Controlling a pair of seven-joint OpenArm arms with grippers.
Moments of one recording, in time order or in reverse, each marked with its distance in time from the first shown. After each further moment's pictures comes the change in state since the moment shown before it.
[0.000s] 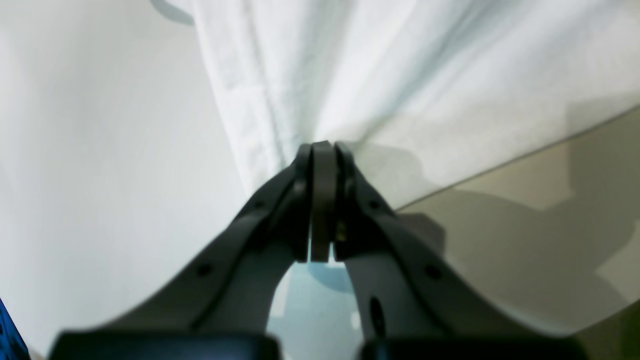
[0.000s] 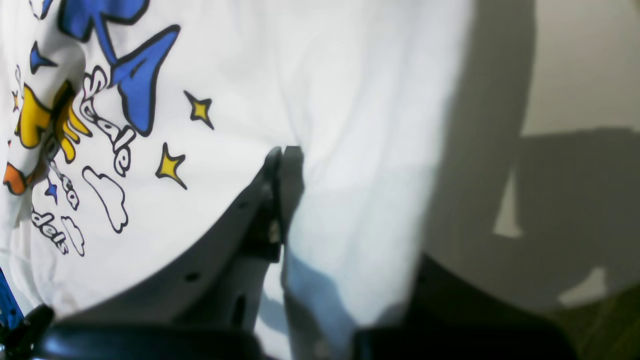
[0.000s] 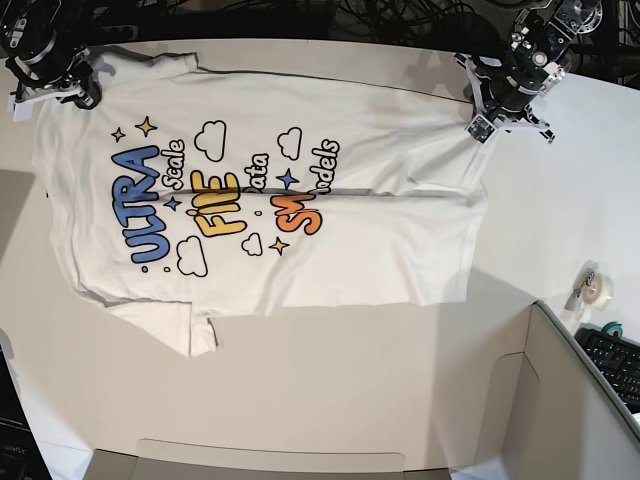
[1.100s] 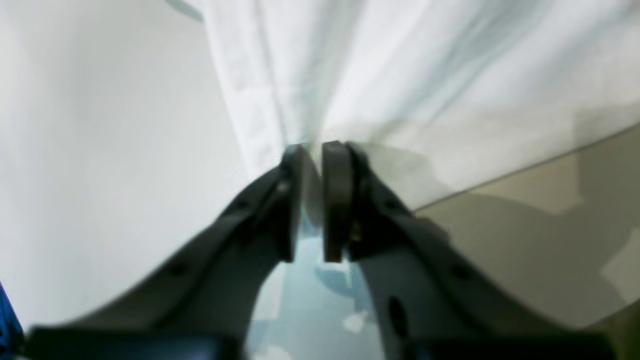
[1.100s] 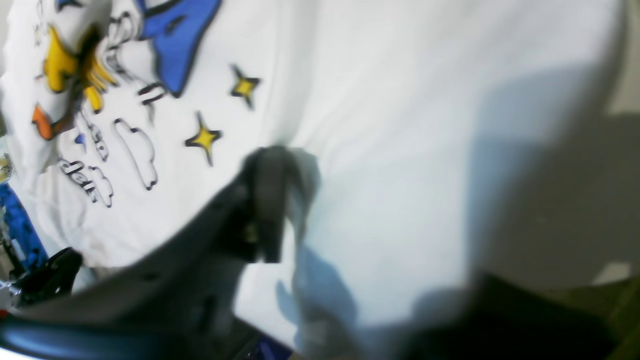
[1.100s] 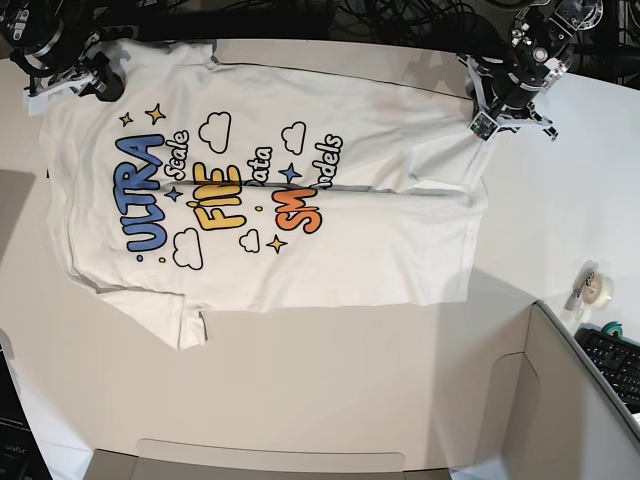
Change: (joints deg) left arm 1.2 -0.1 -0.2 0.1 0.5 0.8 -0.9; right arm -2.0 0.2 -3.2 1.0 4.5 1.1 -4.3
